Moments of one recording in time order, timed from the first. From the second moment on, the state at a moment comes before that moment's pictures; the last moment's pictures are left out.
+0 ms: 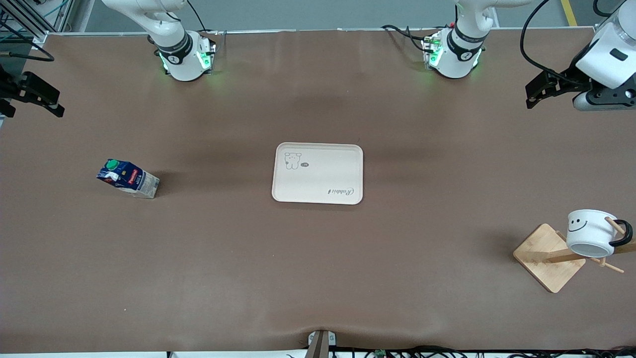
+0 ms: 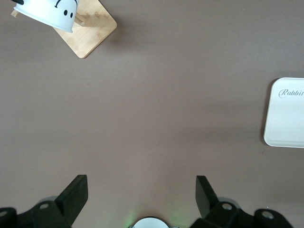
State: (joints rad) left arm -0.03 -0.16 -0.08 -1.72 0.03 1.52 -0.09; right arm -0.03 -0.07 0.02 -1.51 -0.02 1.47 -0.03
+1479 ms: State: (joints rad) left arm -0.04 -0.10 -0.08 -1.64 0.03 1.51 -0.09; right arm -0.03 -0.06 0.01 -1.51 -0.02 1.47 -0.02
